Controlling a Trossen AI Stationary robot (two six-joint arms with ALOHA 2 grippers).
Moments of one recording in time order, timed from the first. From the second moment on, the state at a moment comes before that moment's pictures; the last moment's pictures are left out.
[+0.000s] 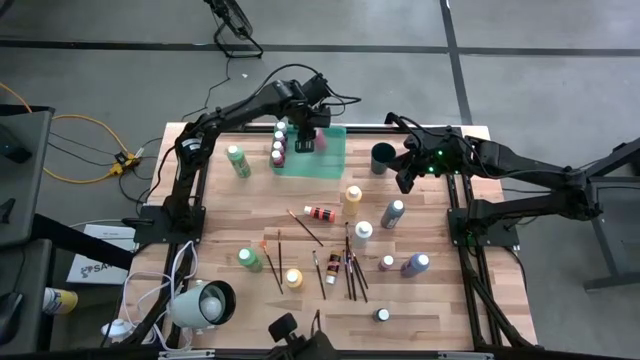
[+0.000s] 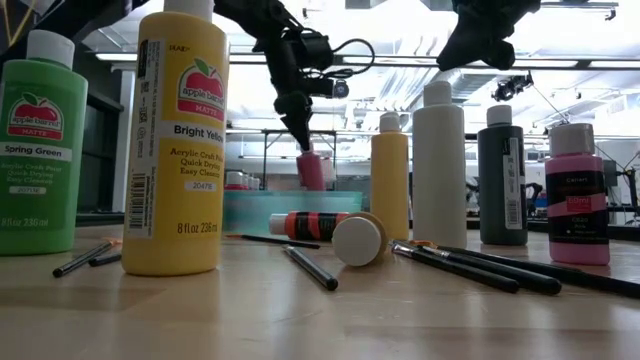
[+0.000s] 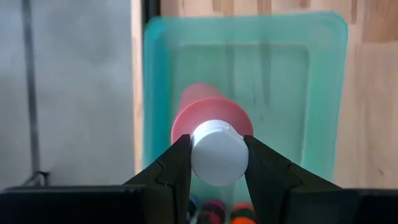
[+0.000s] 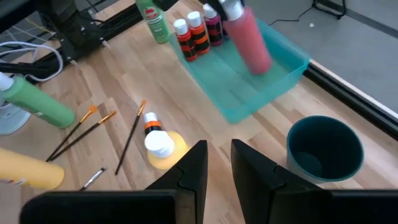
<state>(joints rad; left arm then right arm) 0.57 2.05 2.04 -1.10 -0.02 0.60 -0.29 0.98 1.01 -0.67 0.08 0.37</state>
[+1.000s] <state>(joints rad) 0.57 2.05 2.04 -1.16 0.03 0.60 -0.29 1.03 1.01 -0.62 0.11 0.36</state>
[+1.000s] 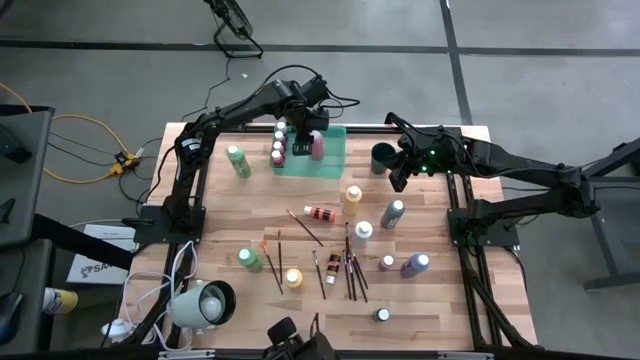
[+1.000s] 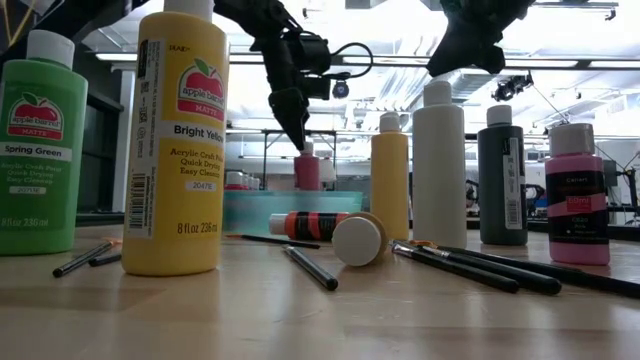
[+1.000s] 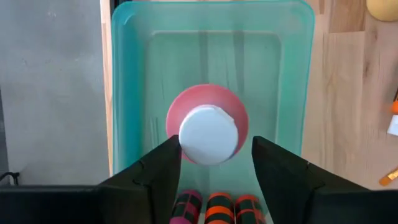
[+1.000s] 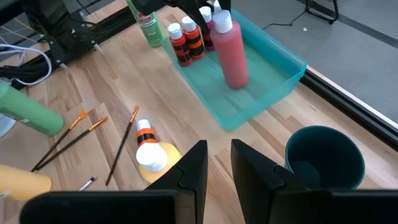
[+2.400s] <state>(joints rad) 0.47 1.91 2.25 -1.46 0.03 0.74 -0.29 1.03 1.01 -0.65 0.11 0.37</state>
